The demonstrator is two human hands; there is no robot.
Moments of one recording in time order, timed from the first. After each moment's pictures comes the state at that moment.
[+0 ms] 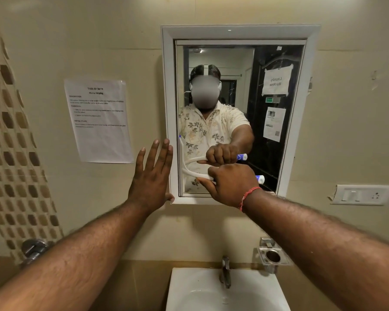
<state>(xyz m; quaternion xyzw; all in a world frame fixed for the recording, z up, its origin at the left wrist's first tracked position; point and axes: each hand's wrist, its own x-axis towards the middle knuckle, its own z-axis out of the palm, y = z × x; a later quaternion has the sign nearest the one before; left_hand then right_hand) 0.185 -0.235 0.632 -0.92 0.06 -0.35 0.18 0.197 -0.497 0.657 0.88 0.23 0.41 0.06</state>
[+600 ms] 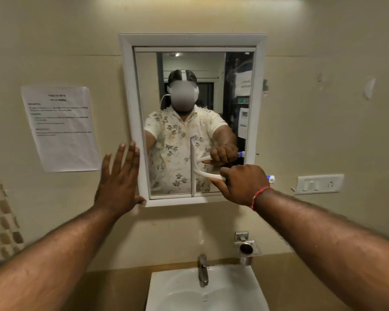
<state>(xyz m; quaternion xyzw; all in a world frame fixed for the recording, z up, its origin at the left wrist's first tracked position) 0.179 -0.239 0.639 -0.91 0.07 -0.37 0.16 0.171 -0.611 0.656 0.89 0.19 0.40 0.07</state>
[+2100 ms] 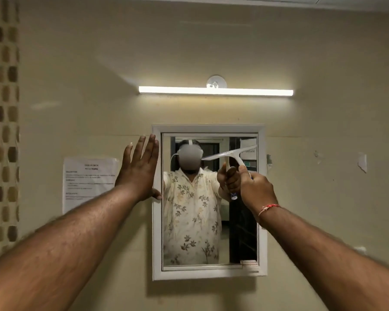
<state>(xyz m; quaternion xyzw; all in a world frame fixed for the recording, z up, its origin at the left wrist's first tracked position) 0.175 -0.254 0.854 -0.93 0.03 -0.36 0.09 0.158 -0.575 0.815 0.79 0.00 0.35 -0.49</state>
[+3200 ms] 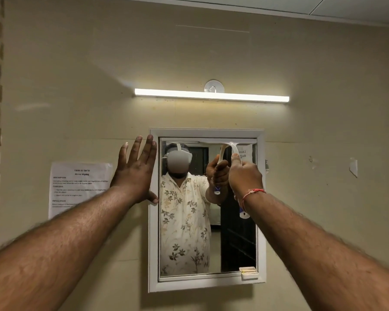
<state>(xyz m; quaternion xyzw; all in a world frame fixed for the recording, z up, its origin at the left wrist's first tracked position) 0.191 -0.246 0.870 -0.93 0.03 -0.34 0.10 0.168 -0.532 0.866 0.72 -0.03 0.38 -0.57</state>
